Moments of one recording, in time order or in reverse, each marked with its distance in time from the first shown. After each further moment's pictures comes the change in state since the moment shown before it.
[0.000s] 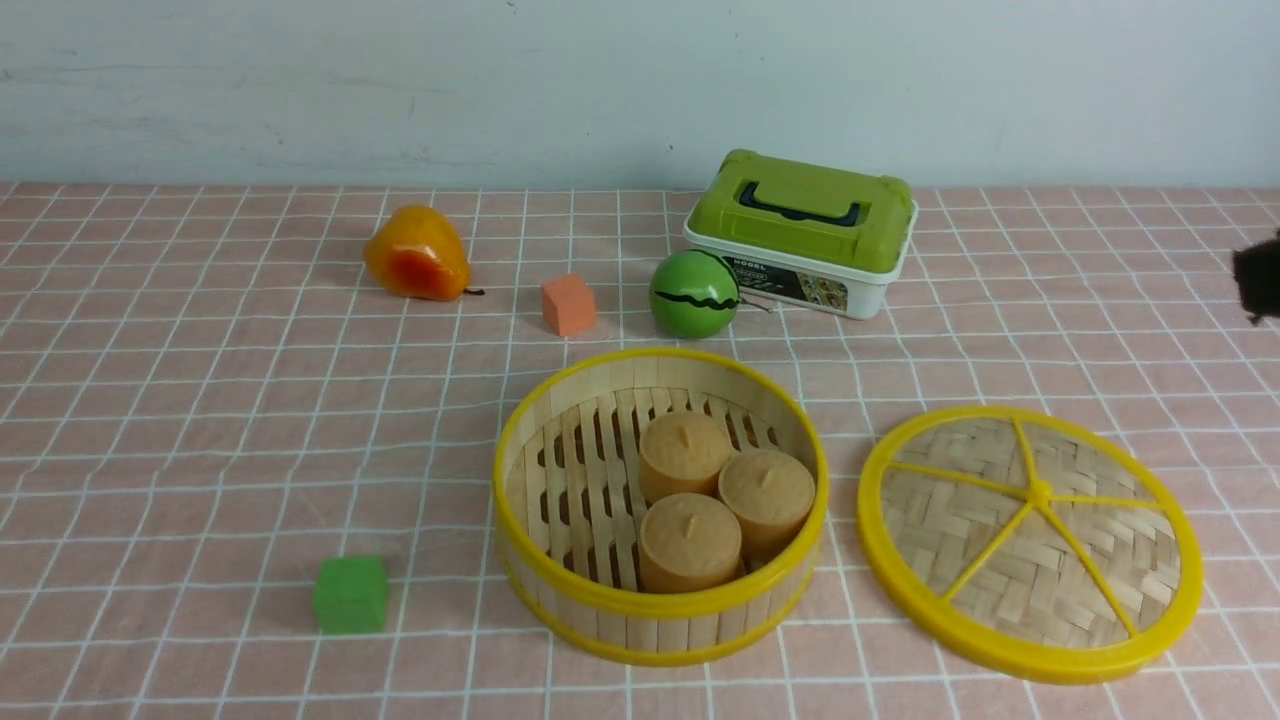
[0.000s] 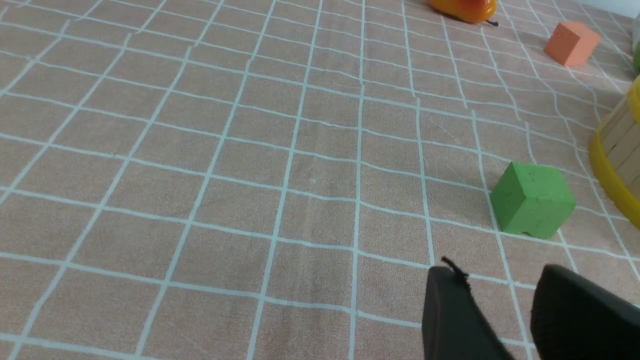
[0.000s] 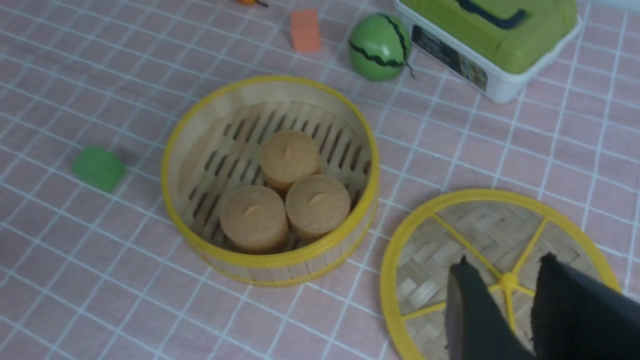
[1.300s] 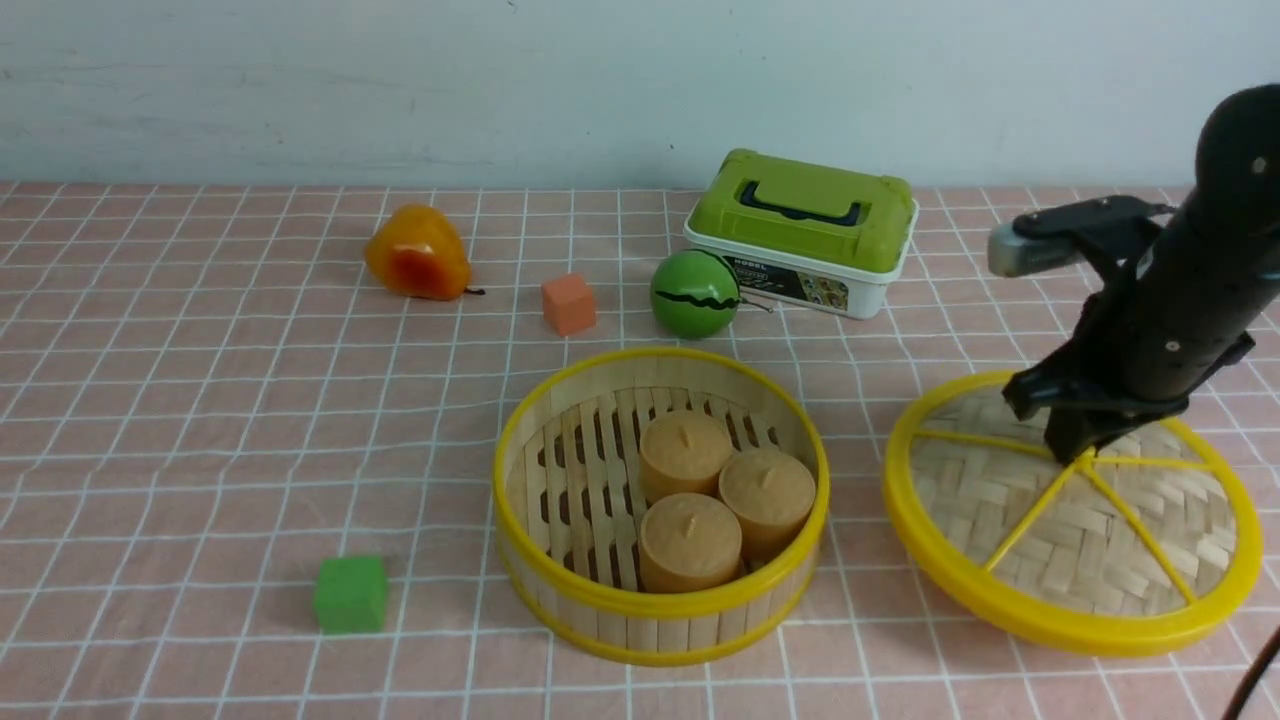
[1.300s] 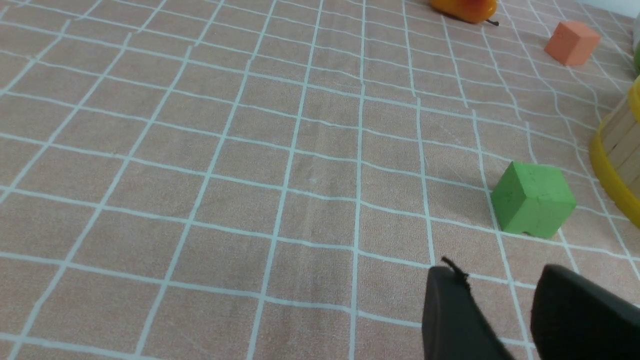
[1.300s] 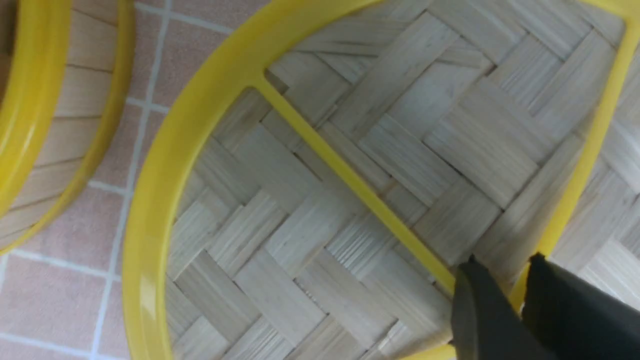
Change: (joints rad) right arm 0.000 0.963 -0.293 -0.368 0.015 0.230; left arm 0.000 0.000 0.000 0.000 0.000 0.000
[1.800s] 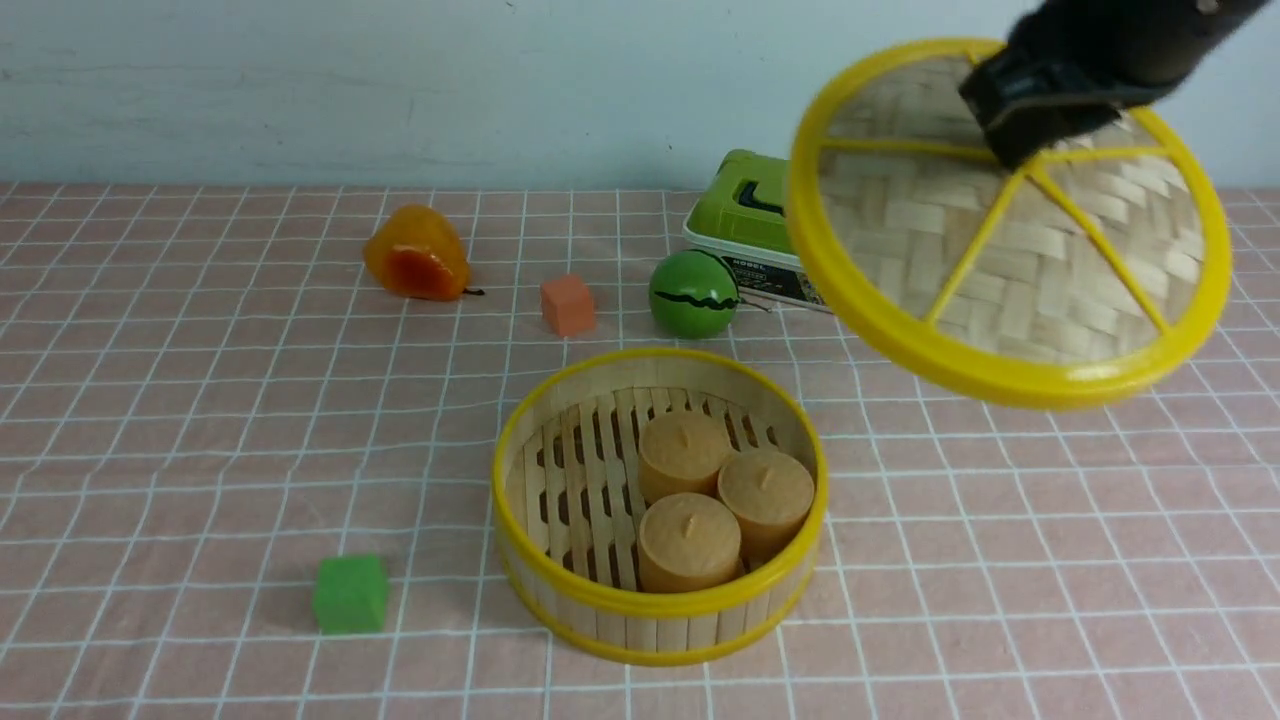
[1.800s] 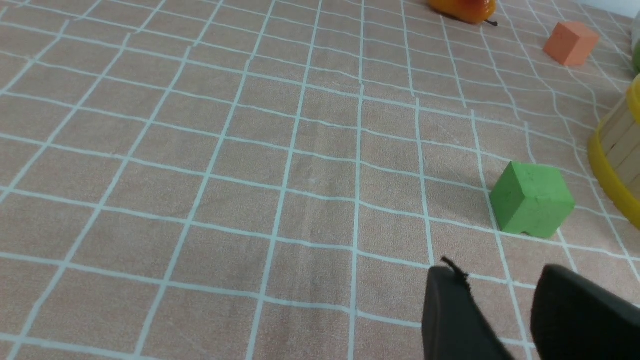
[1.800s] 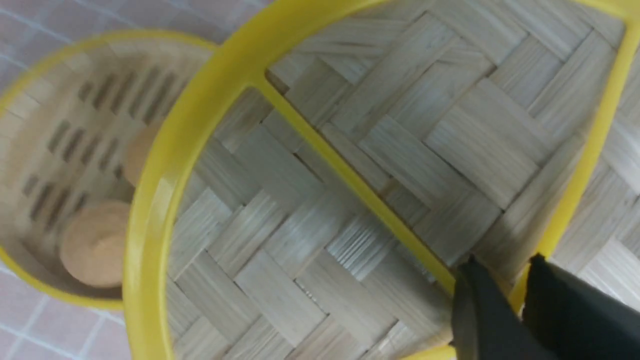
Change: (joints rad) right arm 0.154 -0.154 -0.427 -0.061 0.323 0.000; left arm 0.000 0.000 0.000 0.000 0.000 0.000
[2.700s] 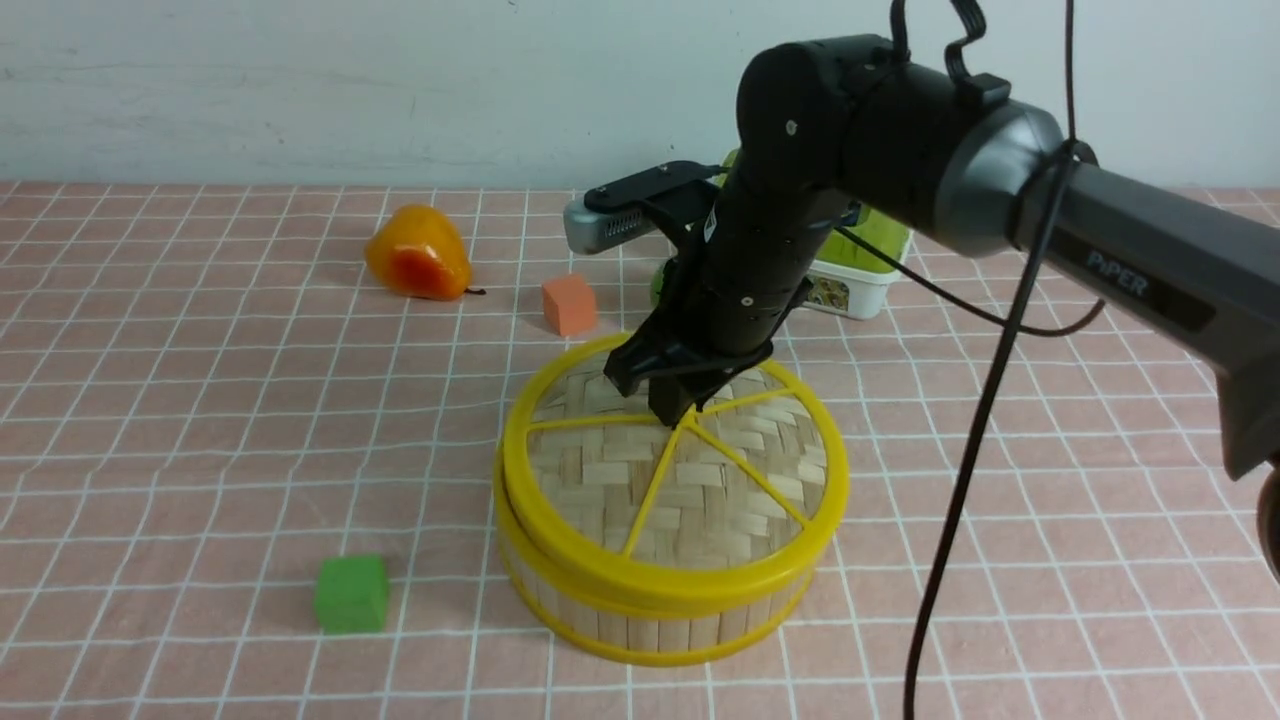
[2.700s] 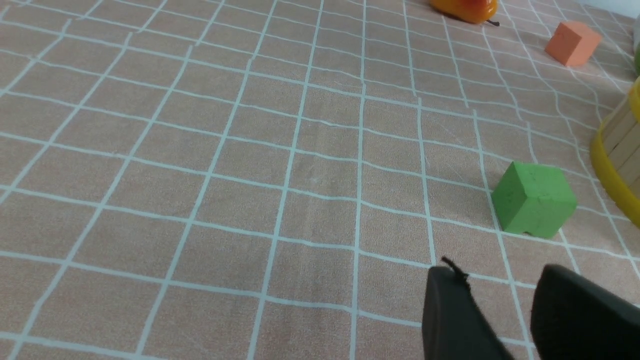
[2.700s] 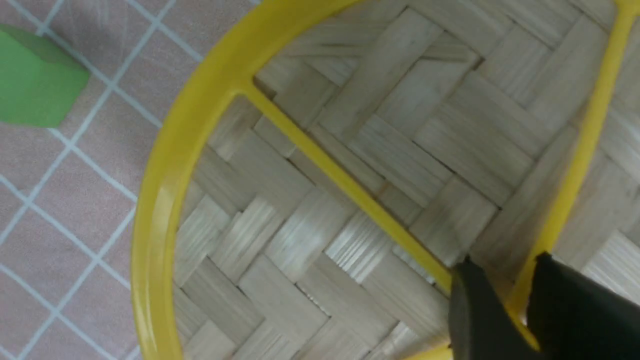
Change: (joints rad) right arm 0.273 0.489 -0.208 0.179 -0.083 0.007; left arm 0.000 0.000 0.000 0.000 0.000 0.000
